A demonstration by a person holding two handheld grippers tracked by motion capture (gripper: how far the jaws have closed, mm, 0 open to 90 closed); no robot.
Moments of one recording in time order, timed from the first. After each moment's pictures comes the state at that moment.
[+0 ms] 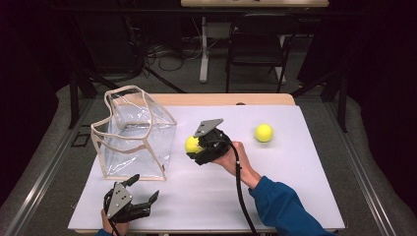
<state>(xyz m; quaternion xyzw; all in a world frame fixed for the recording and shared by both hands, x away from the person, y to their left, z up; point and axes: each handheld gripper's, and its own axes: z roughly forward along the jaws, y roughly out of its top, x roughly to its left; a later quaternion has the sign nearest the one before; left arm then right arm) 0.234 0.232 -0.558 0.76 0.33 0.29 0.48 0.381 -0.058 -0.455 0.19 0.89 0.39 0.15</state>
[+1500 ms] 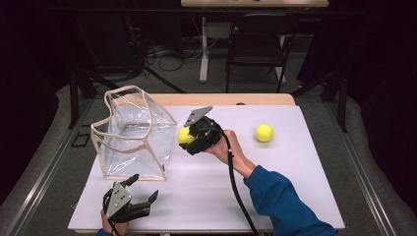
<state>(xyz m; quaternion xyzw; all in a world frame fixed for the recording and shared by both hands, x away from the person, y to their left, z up) 0.234 0.233 -0.558 0.75 0.33 0.29 0.49 0.401 -0.036 -0.433 0.17 0.89 0.38 0.15</state>
